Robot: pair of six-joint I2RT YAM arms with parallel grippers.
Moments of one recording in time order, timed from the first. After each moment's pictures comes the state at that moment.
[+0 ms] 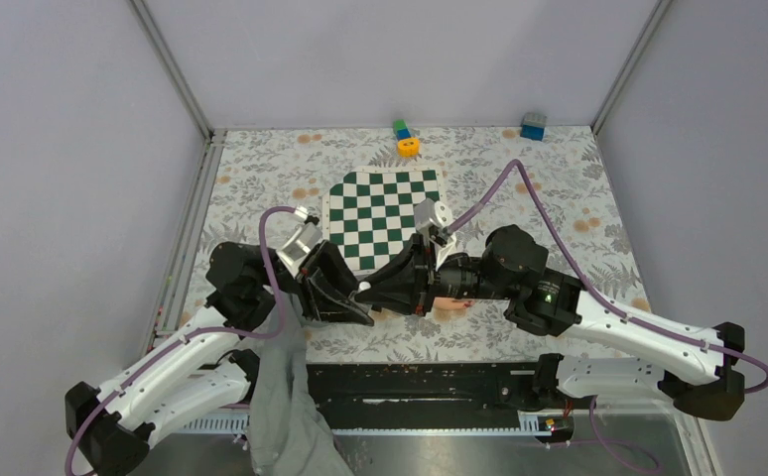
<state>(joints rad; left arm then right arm) -0.70 0.81 0.68 0.65 1.19 -0.73 1.19 1.02 1.07 0.08 -0.36 0.31</state>
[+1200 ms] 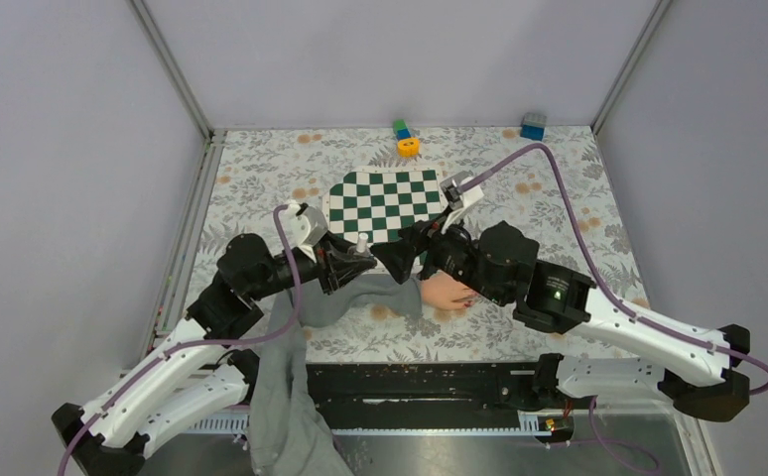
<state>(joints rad) -0.71 0.70 0.72 -0.01 0.49 -0.18 1.18 1.00 1.11 -0.20 0.29 0.48</state>
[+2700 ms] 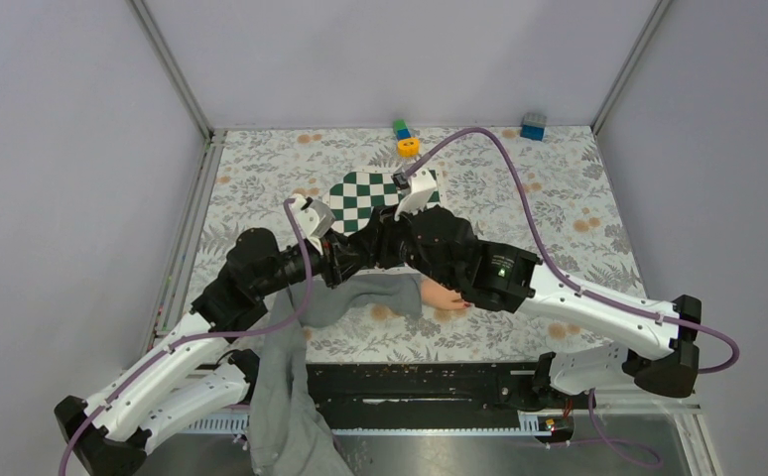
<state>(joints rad) -0.71 0.75 0.74 -0.07 0.39 -0.18 1.19 1.29 1.32 -0.30 0.36 0.60</state>
